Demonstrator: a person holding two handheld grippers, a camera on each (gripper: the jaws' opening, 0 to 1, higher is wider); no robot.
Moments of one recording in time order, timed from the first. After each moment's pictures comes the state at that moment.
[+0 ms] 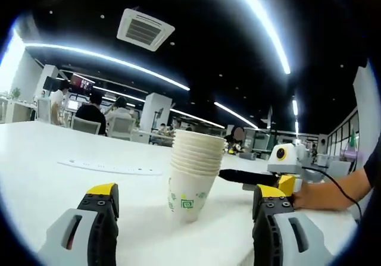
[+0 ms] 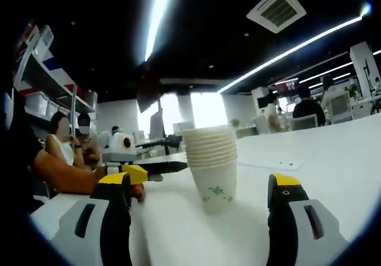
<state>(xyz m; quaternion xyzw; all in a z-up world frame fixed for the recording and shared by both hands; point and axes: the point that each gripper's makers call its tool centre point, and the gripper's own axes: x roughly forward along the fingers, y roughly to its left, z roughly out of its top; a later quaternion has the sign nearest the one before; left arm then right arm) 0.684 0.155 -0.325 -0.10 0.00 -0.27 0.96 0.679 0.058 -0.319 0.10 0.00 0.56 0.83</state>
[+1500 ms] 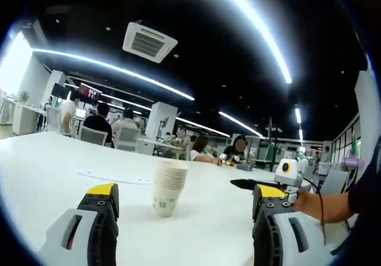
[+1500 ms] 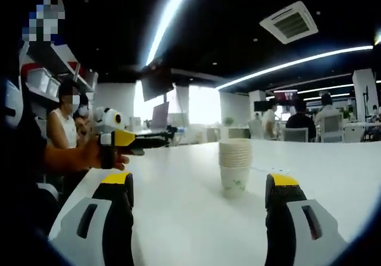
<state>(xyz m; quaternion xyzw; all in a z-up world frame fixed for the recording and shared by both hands) 0.563 0.170 -0.263 -0.11 -0.03 -0.25 0.96 0.575 0.009 -0.285 0.02 -0.02 0.54 0.84</state>
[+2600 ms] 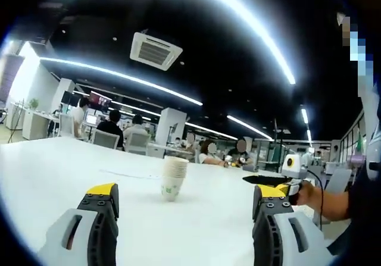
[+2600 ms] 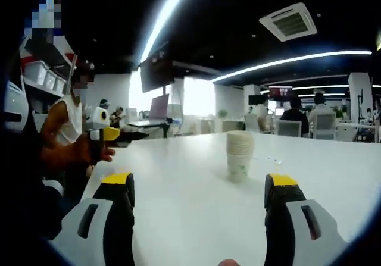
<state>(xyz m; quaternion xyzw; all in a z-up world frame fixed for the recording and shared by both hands) 0.486 0.207 -0.276 -0.11 -0.05 -0.20 0.97 0.529 -0.015 -0.293 -0.01 0.01 0.51 0.86</state>
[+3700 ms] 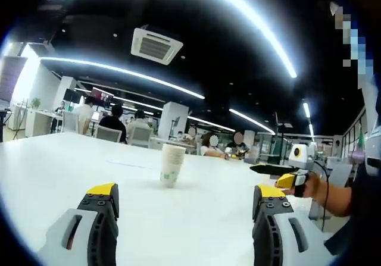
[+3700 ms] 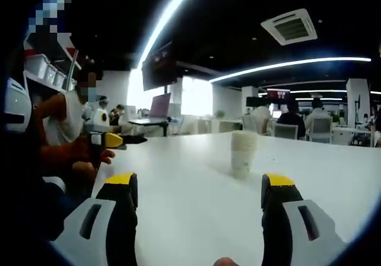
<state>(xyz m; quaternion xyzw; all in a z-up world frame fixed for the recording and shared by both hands) 0.459 0.198 -0.291 -0.09 -0.02 -0.20 0.98 0.496 -0.023 -0.289 -0.02 0.00 0.50 0.87</state>
